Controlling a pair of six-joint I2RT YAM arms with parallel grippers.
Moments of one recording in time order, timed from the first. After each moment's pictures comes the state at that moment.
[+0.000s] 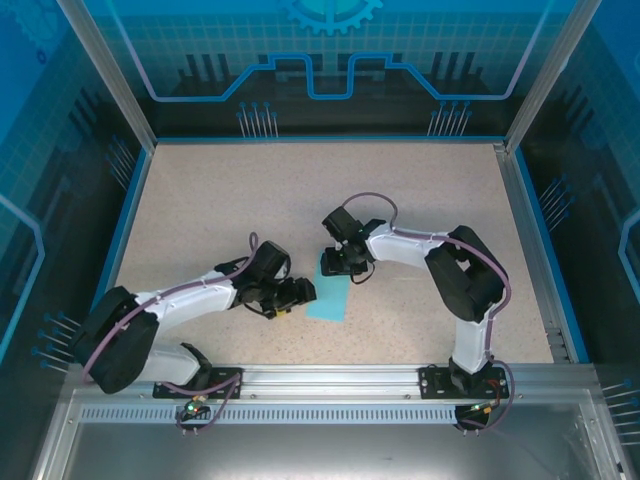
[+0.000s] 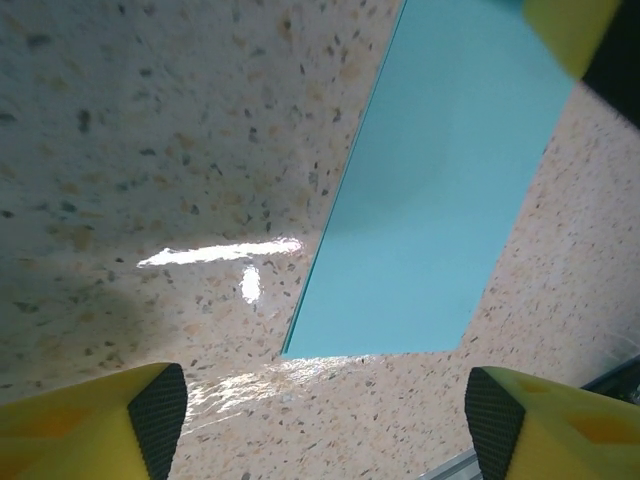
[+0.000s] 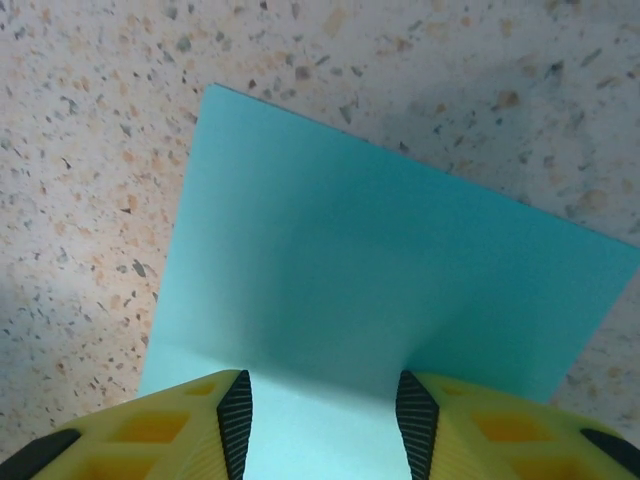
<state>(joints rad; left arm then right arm) -0.64 1.36 0.62 -0.36 0.36 -0.99 0.71 1.90 1.19 -0.53 -0.10 0.62</state>
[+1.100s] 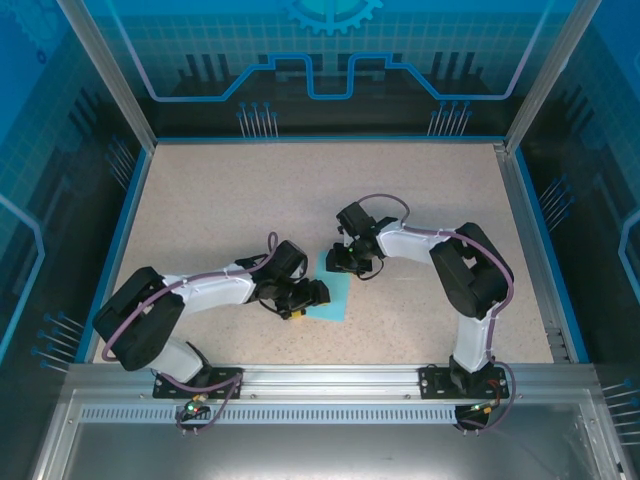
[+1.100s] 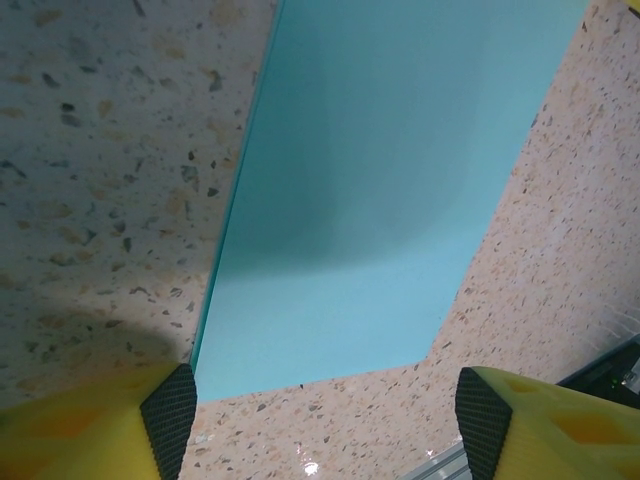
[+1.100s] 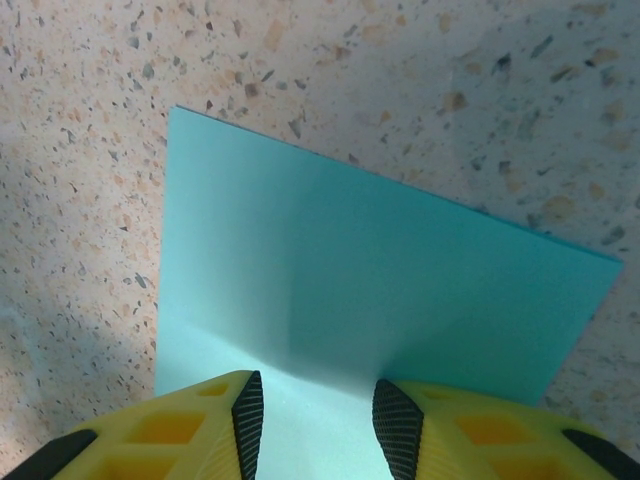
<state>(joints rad) -0.70 1.51 0.70 -0.32 0.40 -1.03 0.62 1.90 1.14 -0.46 -0.27 0.66</state>
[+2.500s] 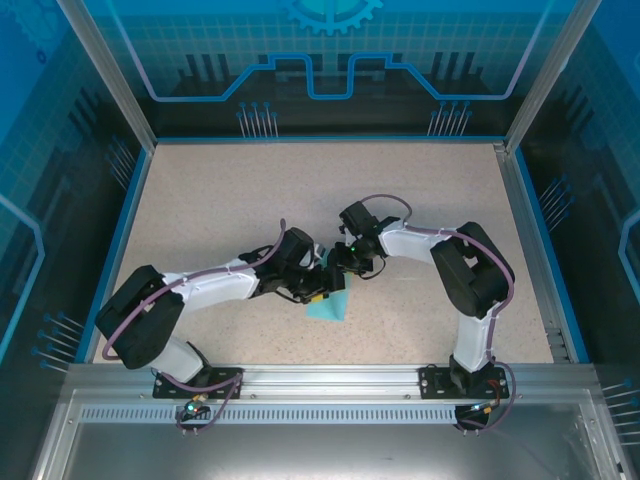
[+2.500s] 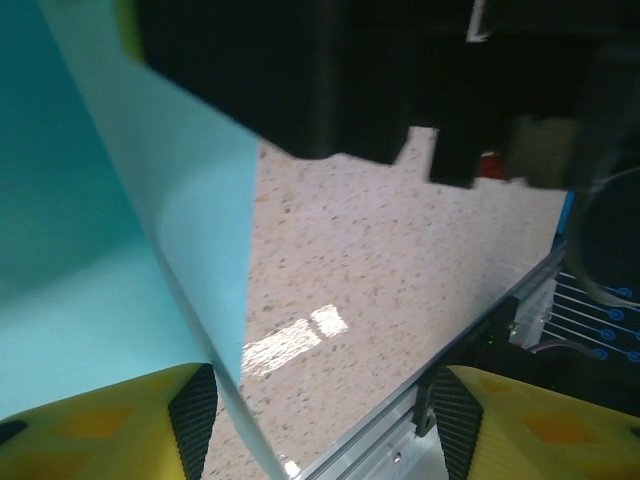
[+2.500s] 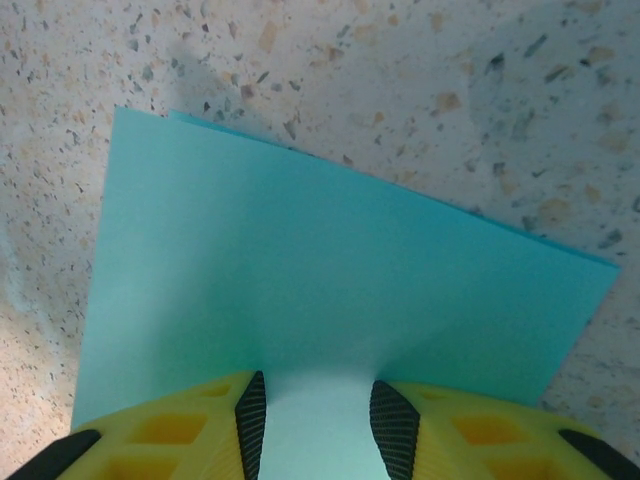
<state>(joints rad) -0.71 1.52 0.78 -0.15 0.50 -1.00 0.60 1.91 1.13 -0.44 -0.31 0.65</state>
